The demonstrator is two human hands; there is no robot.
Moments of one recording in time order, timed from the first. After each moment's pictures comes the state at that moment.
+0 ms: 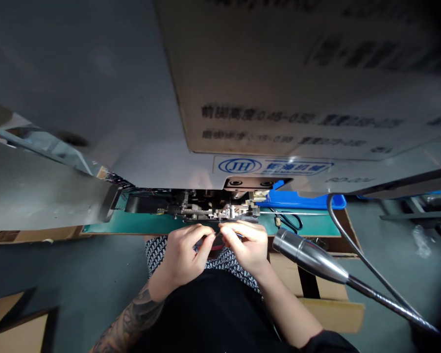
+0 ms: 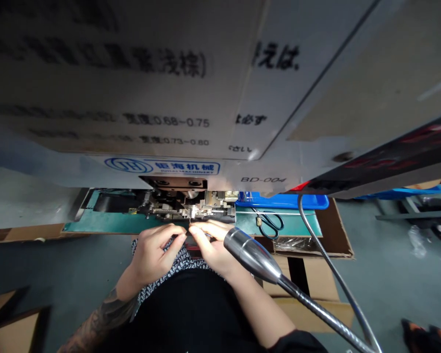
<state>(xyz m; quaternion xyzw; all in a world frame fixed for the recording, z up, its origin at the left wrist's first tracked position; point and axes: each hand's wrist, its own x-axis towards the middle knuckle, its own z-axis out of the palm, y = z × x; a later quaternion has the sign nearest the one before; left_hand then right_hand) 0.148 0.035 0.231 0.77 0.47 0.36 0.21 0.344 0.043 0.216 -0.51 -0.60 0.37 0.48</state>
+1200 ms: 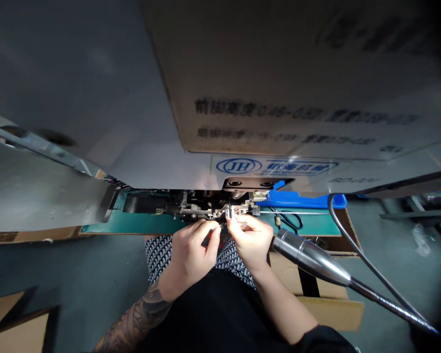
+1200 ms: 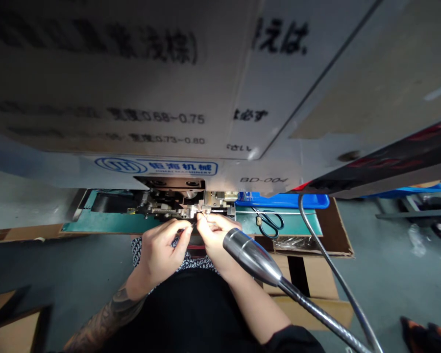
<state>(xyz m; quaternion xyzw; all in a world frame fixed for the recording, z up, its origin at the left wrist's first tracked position) 0.173 0.035 0.231 0.75 0.53 0.36 0.15 0.331 0.050 0.217 -0.59 -0.48 0.36 0.54</state>
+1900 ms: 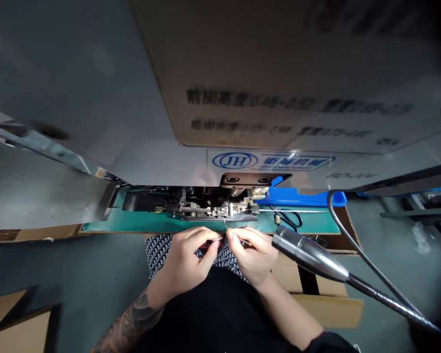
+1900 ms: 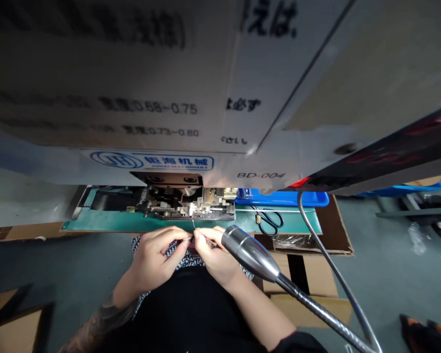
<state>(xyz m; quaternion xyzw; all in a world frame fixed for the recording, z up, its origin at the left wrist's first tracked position) 0.157 0.026 0.242 0.75 0.45 0.37 0.29 0.345 0.023 0.210 -0.49 -0.61 0.26 0.56</state>
